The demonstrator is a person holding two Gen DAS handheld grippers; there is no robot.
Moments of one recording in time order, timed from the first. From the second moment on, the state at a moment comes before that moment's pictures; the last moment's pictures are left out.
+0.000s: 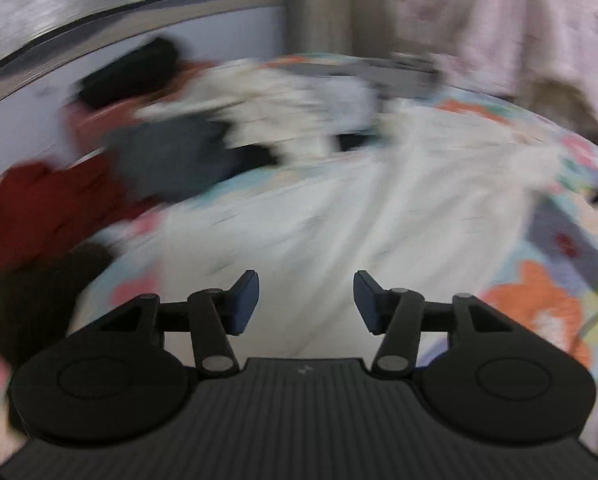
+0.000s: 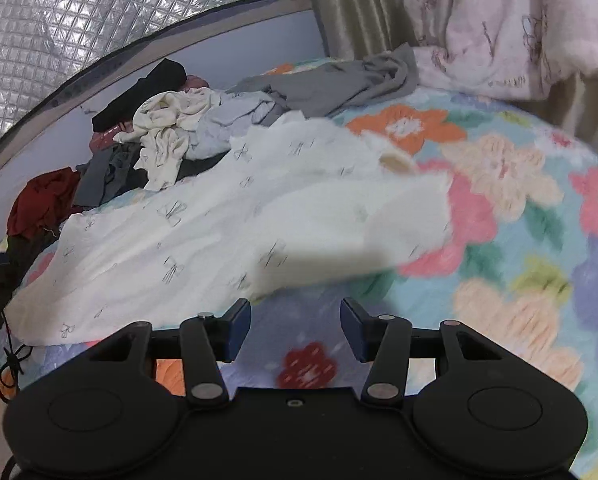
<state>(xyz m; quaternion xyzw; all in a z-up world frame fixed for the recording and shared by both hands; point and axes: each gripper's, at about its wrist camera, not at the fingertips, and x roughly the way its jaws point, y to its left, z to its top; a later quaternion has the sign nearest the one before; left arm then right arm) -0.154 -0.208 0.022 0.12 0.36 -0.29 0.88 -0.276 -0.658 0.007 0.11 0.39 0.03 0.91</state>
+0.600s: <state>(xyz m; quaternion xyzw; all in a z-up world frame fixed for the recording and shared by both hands) -0.110 -0.449 -0.019 0.16 0.34 -0.49 0.78 -0.192 -0.758 -0.041 0.23 0.31 -0.09 0.92</state>
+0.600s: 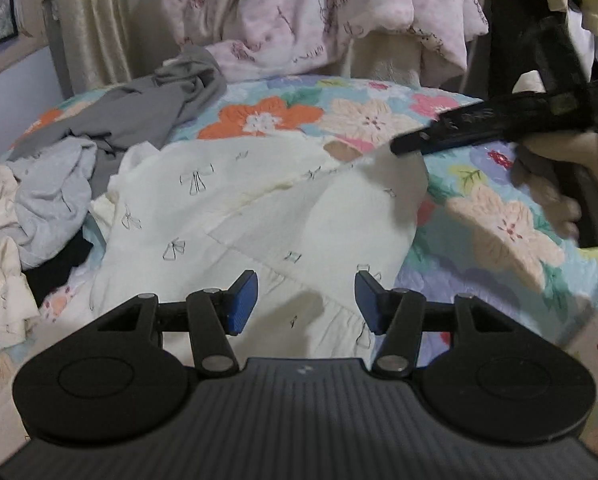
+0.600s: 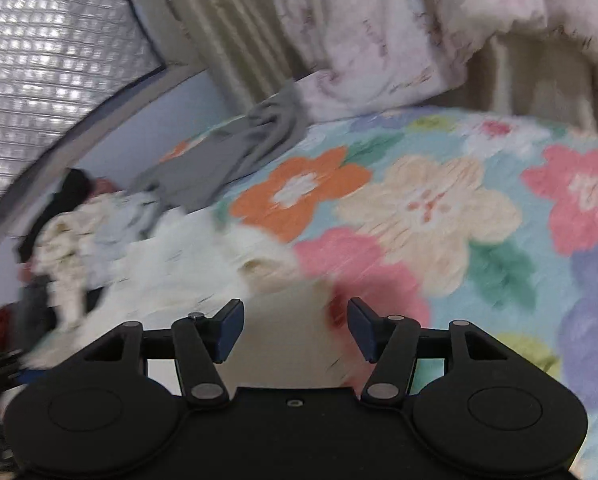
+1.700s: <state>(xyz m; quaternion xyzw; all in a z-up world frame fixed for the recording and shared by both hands) -0.027 -0.571 -0.028 0.07 0.43 -0.52 0.73 -0.210 -0.682 -0.067 0.17 0.34 0.15 0.91</state>
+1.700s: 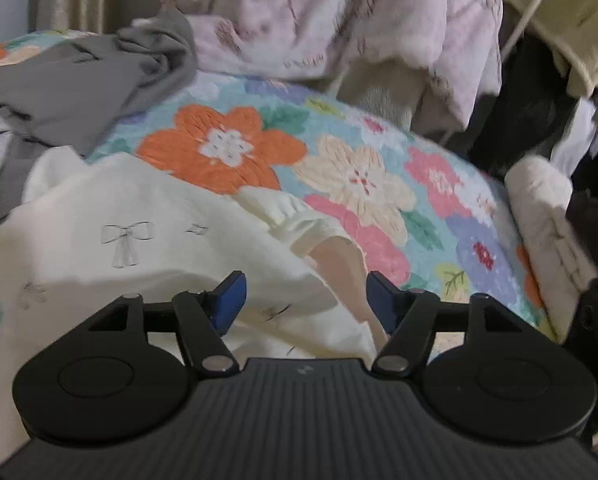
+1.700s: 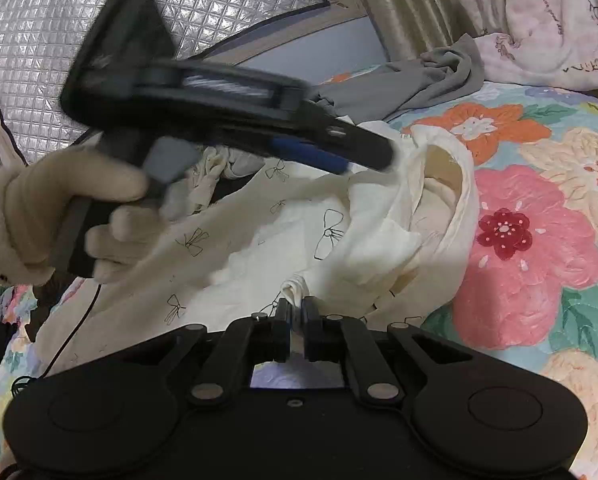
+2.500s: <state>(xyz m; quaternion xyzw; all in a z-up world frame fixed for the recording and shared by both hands) -0.040 -0.468 -0.066 0.04 0.45 -0.45 0.77 -0.189 -0.675 -0.061 0.16 0.32 0.07 0.93</state>
